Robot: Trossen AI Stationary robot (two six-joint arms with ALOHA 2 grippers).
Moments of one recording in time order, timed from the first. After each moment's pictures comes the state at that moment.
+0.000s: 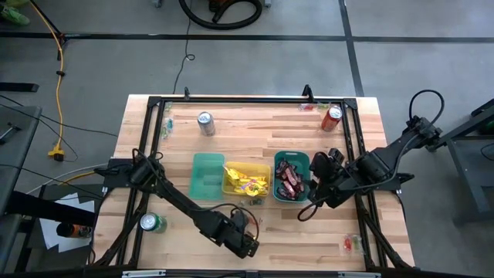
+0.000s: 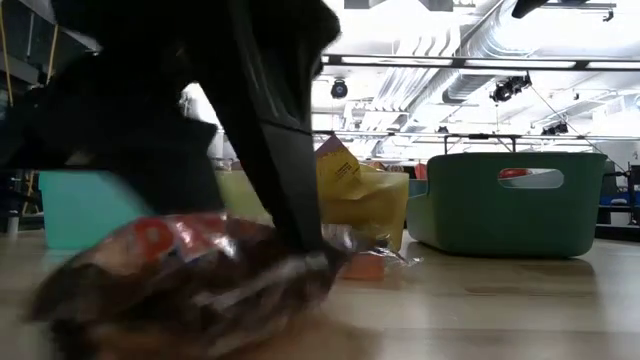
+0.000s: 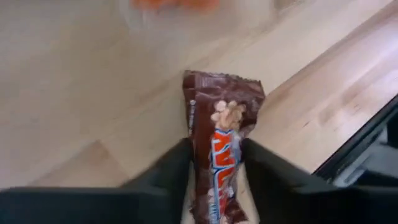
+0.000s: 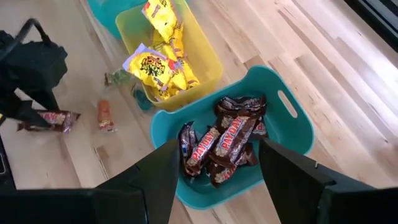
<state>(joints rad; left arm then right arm) -0.59 2.14 1.54 -0.50 -0.16 -1.62 0.58 1.30 1.36 -1.25 0.55 1.00</state>
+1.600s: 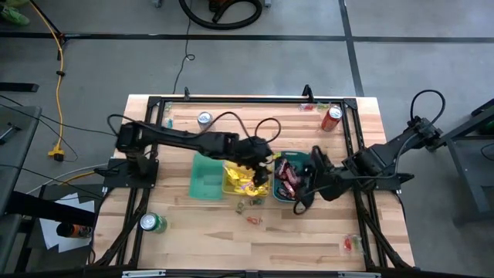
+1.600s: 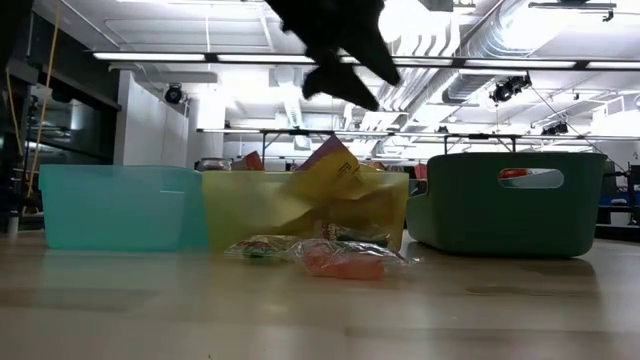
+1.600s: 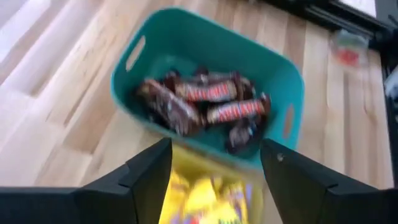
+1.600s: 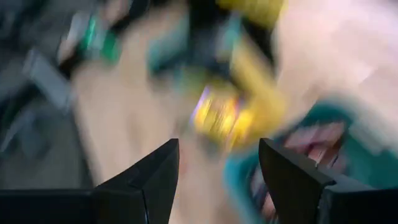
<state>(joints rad) -0.04 1.84 1.51 -0.47 -0.04 -0.37 0.53 1.30 1.36 -0.96 0.44 1.02</state>
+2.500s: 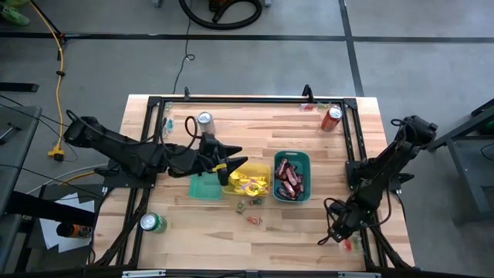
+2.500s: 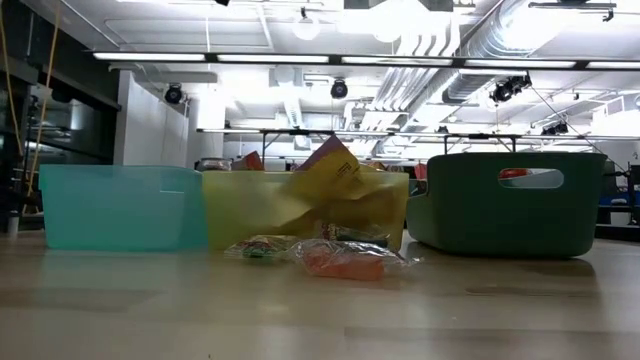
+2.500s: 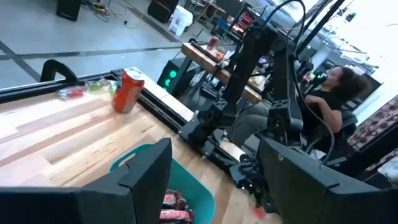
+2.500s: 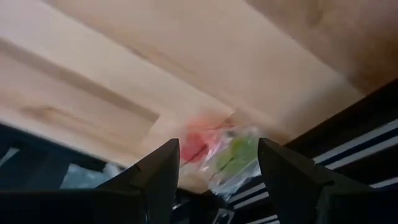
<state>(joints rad) -0.31 1.29 1.06 0.08 -0.62 -0.64 0.92 1.33 0.59 -0.53 -0.39 1.95</state>
